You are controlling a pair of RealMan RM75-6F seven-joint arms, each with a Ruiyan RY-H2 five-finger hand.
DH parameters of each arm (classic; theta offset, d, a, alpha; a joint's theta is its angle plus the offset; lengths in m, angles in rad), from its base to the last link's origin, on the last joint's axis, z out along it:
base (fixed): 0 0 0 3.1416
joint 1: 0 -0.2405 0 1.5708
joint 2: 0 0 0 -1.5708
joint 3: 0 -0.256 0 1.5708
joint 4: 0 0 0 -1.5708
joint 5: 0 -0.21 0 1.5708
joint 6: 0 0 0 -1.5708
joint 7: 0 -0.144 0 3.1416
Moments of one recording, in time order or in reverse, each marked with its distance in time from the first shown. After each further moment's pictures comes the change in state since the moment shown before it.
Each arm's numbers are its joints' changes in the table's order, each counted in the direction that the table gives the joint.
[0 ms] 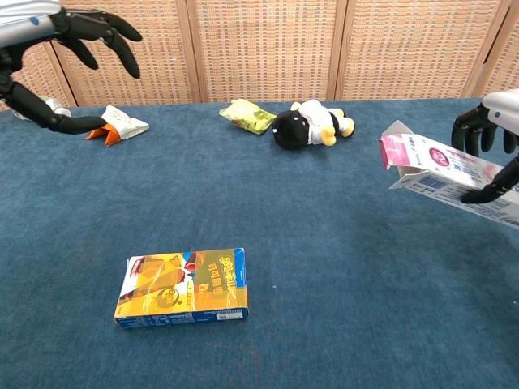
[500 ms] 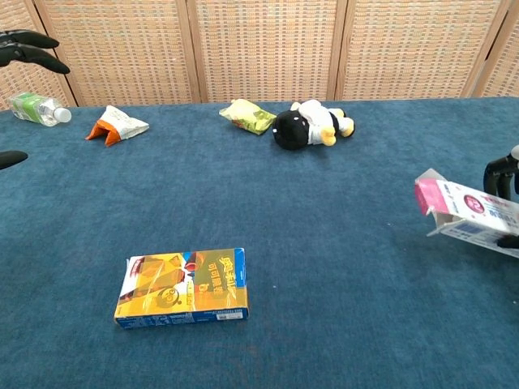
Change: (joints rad) left arm -0.193 -0.031 -0.082 0.142 -0.169 0.153 0.037; right arm 0.079 -0.055 0.064 0.142 0.010 -0.027 -0.031
